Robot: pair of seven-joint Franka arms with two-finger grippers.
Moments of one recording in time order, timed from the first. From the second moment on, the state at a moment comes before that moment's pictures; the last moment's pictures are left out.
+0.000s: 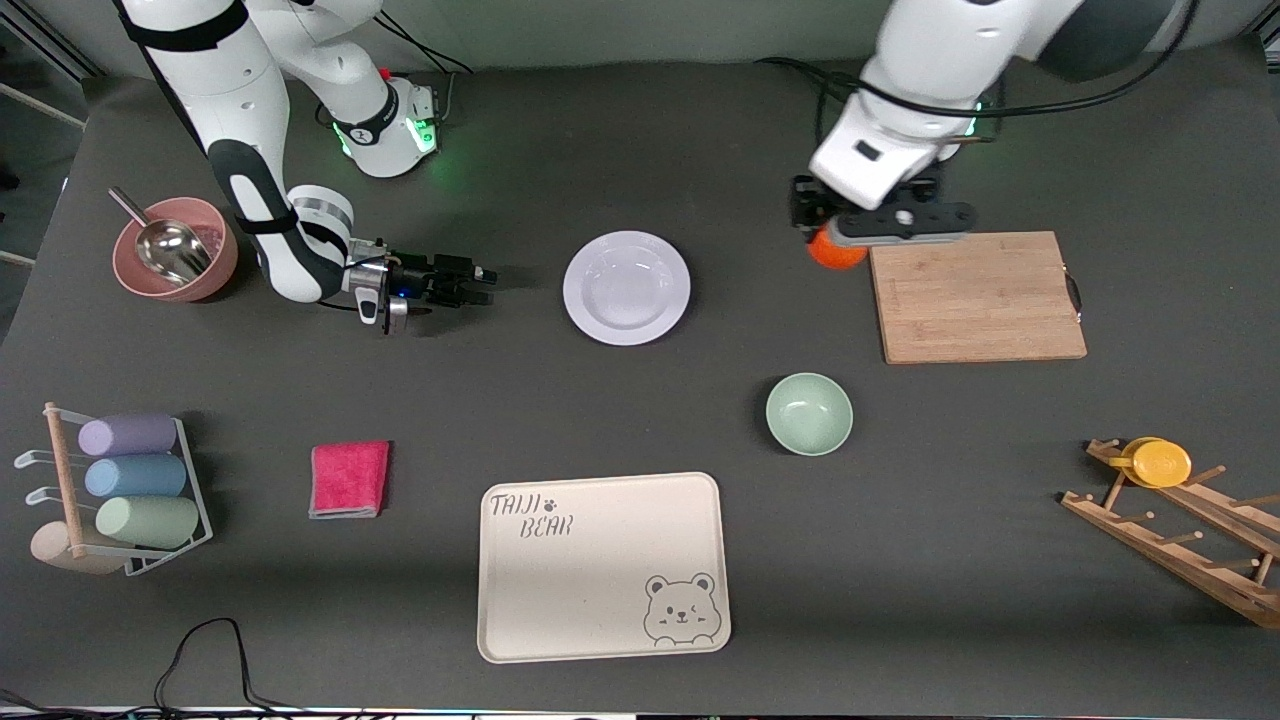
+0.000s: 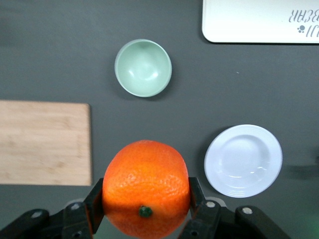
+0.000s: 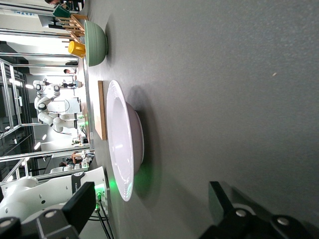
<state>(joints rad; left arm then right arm) -0.06 -0.02 -0.54 -1.75 -0.08 1.72 -0.68 0.42 0.35 -0.30 -2.64 1.66 1.93 -1.35</state>
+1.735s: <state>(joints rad) -0.39 0.69 -0.73 -1.72 0.46 2.18 -1.49 0.42 0.40 -0.30 -2.62 1.67 1.90 -1.45</state>
